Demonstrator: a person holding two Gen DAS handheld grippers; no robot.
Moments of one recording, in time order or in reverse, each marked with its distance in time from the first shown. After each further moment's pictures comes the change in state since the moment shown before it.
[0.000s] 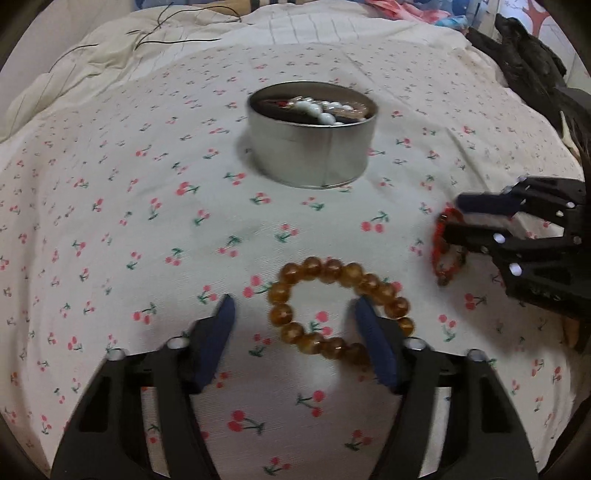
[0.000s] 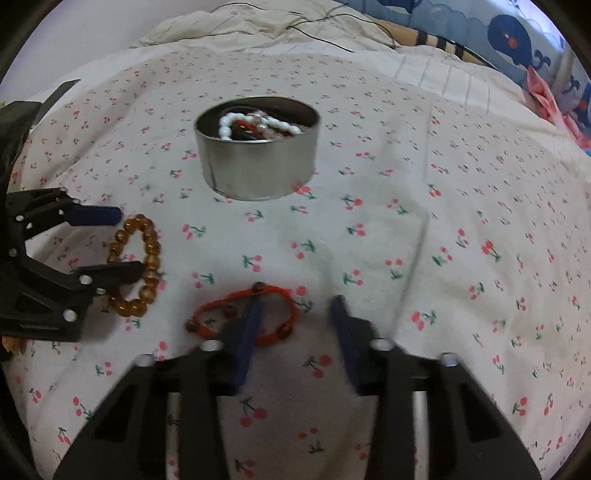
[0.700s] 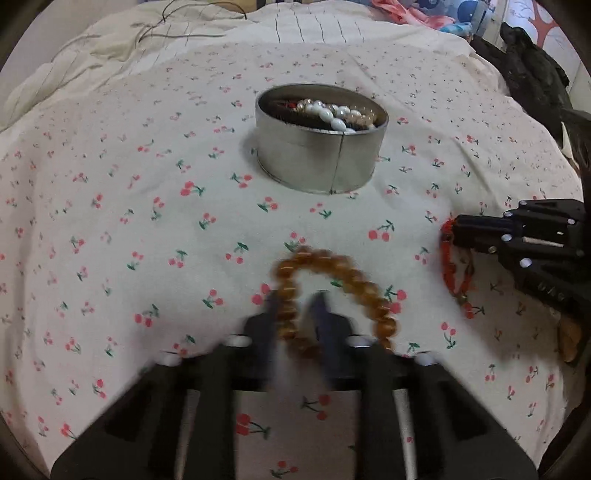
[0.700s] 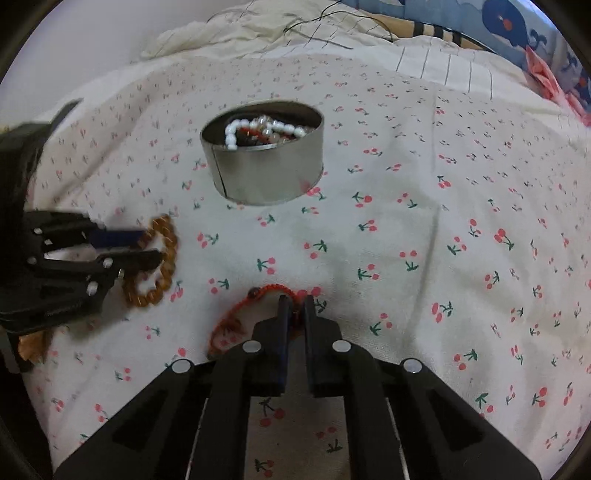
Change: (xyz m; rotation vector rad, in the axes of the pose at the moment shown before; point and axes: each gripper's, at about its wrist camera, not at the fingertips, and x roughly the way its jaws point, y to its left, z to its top) left arm 0.000 0.011 0.002 -0.027 -0.009 0.012; right arm -0.007 -0.002 0.001 0.079 -0.014 0.075
